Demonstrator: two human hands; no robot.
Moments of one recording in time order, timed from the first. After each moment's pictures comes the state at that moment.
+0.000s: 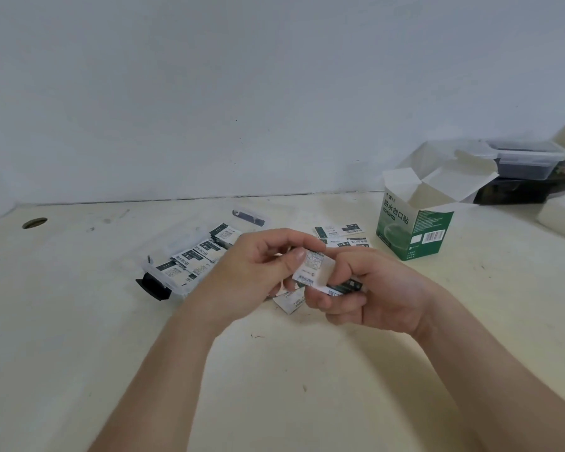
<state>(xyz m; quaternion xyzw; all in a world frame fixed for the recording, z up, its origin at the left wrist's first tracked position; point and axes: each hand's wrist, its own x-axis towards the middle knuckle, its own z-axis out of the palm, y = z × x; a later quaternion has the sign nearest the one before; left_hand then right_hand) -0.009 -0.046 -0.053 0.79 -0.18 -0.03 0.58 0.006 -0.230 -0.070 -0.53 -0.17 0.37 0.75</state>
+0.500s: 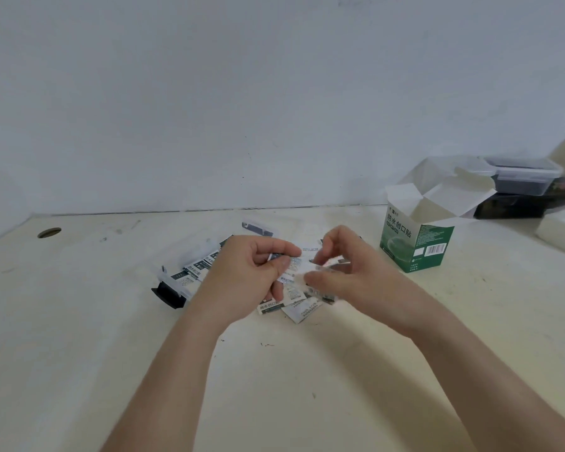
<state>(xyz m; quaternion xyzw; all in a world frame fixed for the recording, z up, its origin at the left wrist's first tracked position) -0.006 -0.033 -0.048 0.82 -0.07 0.03 0.57 -0.005 -0.215 -0.059 -0.80 -0.15 0.05 0.58</state>
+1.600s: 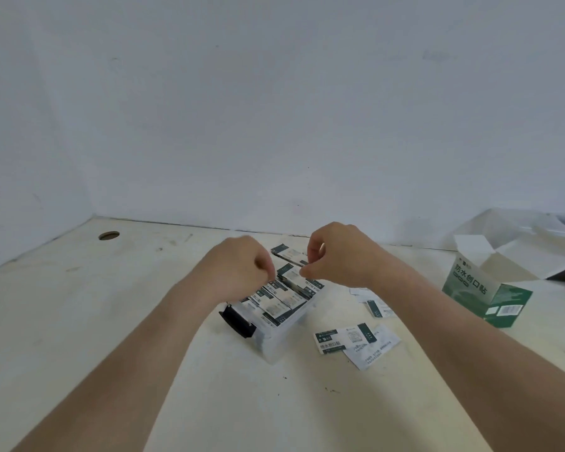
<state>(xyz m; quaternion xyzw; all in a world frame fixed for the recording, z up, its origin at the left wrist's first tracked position) 0.046 0.075 -0.023 0.97 -0.04 0.05 0.23 0.077 -0.106 -0.004 -0.96 -0.20 -0.01 0.21</state>
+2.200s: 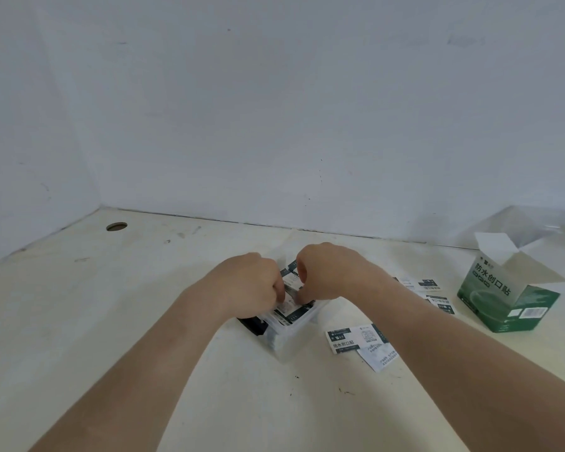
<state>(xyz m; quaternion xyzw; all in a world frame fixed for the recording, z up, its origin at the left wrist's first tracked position) 0.047 0.080 -0.043 0.99 -0.11 -0.06 0.09 0.092 -0.065 -0.039 -0.98 -0.22 0.04 0.02</state>
